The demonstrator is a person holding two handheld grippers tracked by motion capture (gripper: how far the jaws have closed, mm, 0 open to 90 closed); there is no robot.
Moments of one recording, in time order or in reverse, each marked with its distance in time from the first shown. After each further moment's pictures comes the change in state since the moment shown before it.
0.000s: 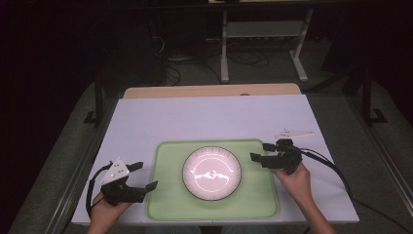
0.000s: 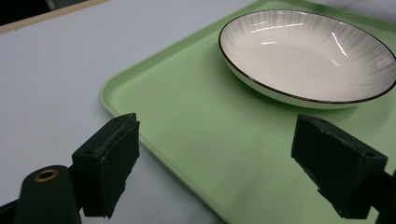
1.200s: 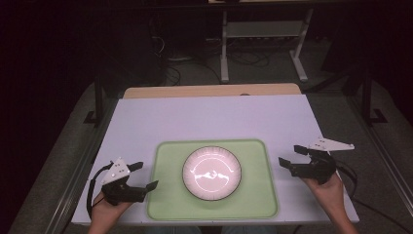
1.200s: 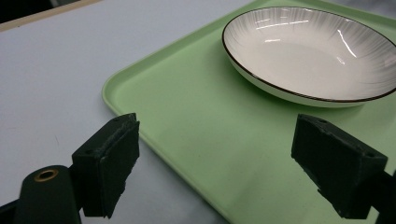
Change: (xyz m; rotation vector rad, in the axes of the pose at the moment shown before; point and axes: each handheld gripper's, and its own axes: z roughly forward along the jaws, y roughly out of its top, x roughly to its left) left arm 0.000 -0.001 0.002 0.010 0.011 -0.001; right arm -0.029 -0.033 -0.067 -0.086 -0.129 -0.077
